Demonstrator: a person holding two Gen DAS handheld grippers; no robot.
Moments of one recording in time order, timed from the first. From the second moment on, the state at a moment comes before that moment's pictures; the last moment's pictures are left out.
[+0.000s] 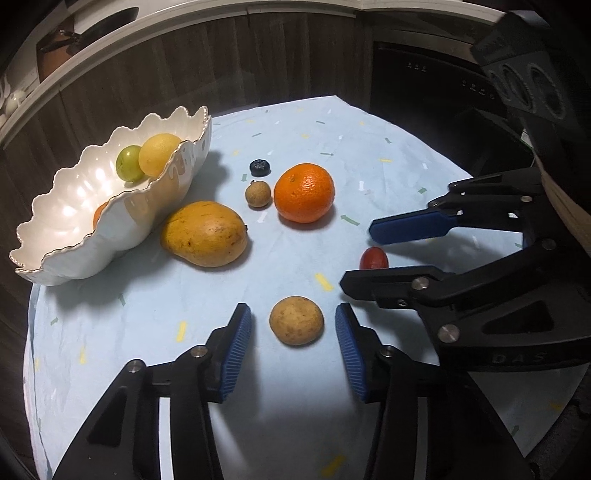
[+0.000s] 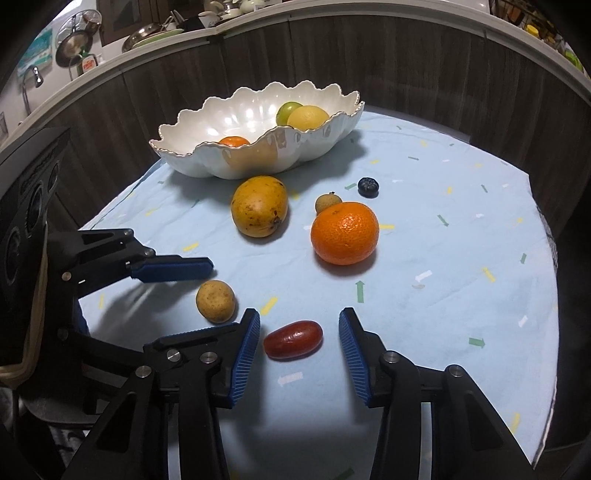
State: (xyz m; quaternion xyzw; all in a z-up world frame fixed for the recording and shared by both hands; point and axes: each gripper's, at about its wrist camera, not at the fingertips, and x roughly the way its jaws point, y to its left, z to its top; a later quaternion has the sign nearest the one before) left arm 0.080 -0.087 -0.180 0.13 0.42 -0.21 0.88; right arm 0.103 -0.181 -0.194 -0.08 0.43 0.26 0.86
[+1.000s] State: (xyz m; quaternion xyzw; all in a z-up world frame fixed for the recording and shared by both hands) left arm 0.070 -0.082 -0.157 0.12 0.39 -0.20 0.89; right arm 0.089 -0.181 -0.169 -0.07 0.41 0.24 0.88
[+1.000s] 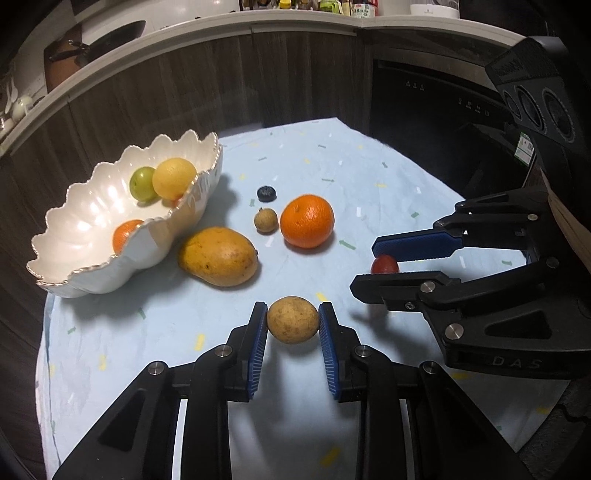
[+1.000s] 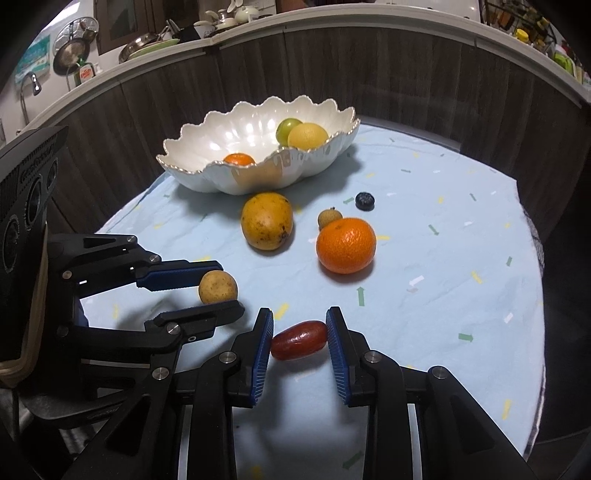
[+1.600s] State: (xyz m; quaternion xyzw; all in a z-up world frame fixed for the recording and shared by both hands) left arm 0.077 -0.055 -0.116 0.10 0.35 -0.16 0.92; right arm 0.087 -0.162 -0.121 -0.07 0.37 0.23 0.90
